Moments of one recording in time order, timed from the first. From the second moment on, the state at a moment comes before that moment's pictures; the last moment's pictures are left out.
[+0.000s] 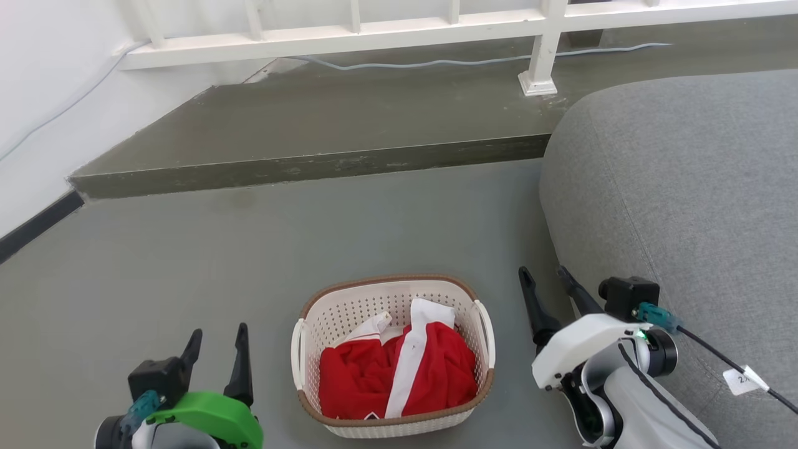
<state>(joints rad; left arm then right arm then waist) -0.06 0.10 -0.27 0.39 -0.45 0.04 -0.25 -0.22 -0.10 0.50 0.51 0.58 -0.08 -0.25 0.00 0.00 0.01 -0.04</state>
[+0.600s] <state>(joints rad) 0.04 0.09 -0.22 0.28 -0.42 0.06 -0.25 -0.10 -0.09 0.44 0.38 0.49 -0.10 -0.25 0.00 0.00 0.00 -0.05</state>
